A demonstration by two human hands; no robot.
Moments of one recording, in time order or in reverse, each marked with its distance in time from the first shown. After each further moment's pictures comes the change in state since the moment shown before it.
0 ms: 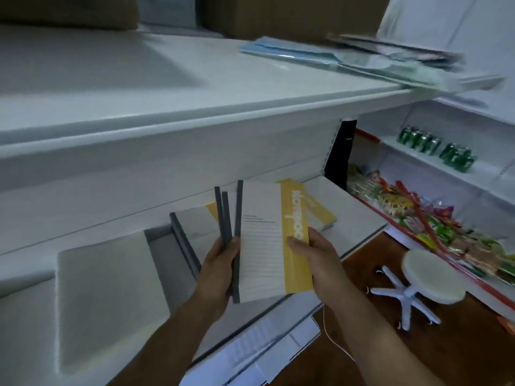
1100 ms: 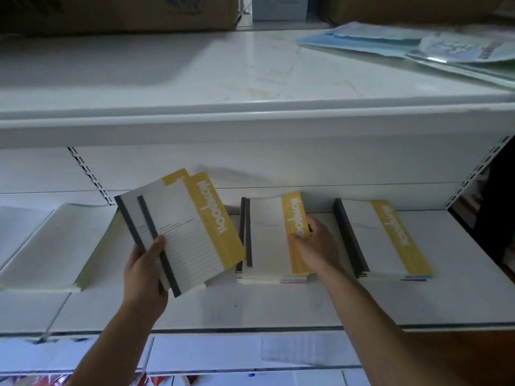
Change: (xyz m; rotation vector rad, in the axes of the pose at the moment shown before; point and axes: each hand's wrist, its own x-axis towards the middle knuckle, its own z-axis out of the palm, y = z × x) left_hand -0.075 0.028 -0.067 -0.183 0.931 0.360; right_hand 0.112 0.028 0.060 -0.740 -0.344 -0.201
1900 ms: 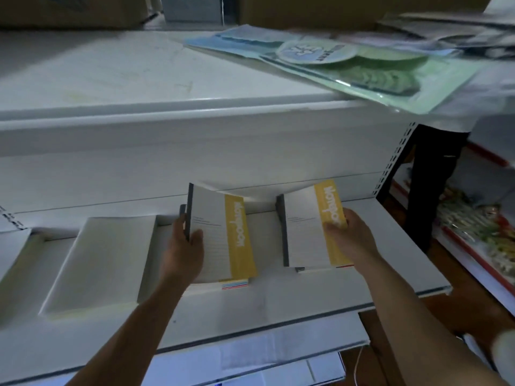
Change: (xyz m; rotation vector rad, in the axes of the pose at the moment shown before) left_hand -0.023 -0.059 0.136 0.888 -0.300 0.386; right_hand 0.009 0.075 -0.158 0.012 0.151 0.173
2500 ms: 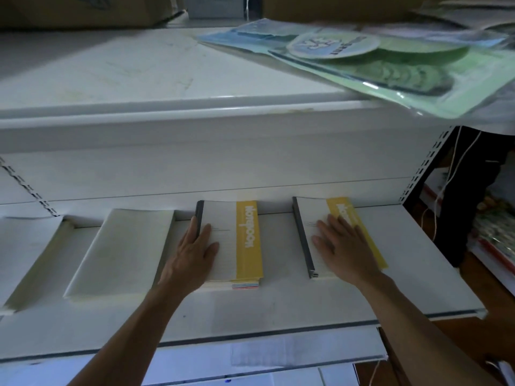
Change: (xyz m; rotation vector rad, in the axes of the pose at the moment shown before) left_hand 0.005 -0.031 -0.011 0.554 -0.267 0.209; right_hand 0.016 0.024 0.036 -0.794 -0.161 -0.467
